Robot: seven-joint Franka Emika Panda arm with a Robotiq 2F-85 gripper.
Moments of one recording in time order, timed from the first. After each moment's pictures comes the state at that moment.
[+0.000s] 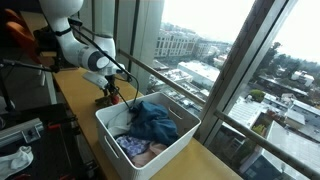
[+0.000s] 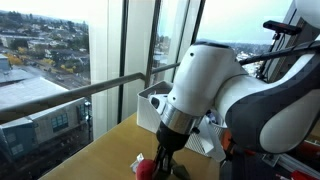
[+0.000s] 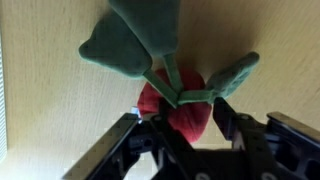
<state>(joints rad) 0.20 0.51 0.17 -2.20 -0.24 2.85 0.10</state>
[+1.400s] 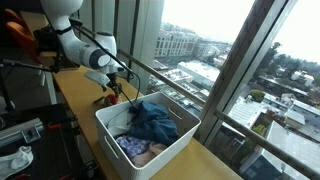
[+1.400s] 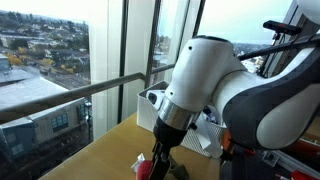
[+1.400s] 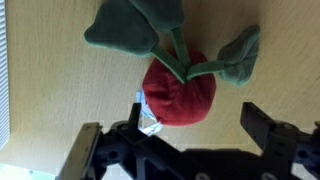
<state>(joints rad) 0.21 0.50 0.16 -2.18 -0.23 2.85 0.08</state>
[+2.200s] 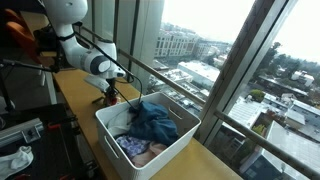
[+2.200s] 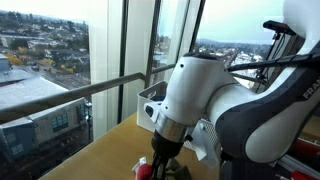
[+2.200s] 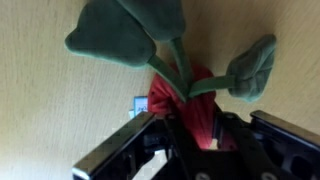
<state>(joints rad) 0.22 0.58 0.15 -2.14 -0.23 2.85 0.08</state>
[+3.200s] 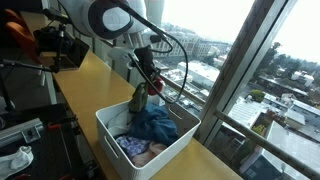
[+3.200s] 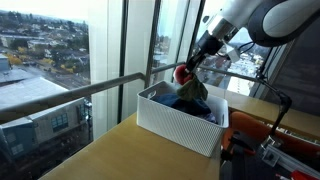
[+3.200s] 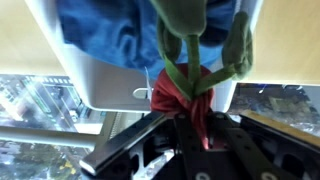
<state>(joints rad) 0.01 0.02 -0.07 -2.34 -0.24 2.82 0.06</state>
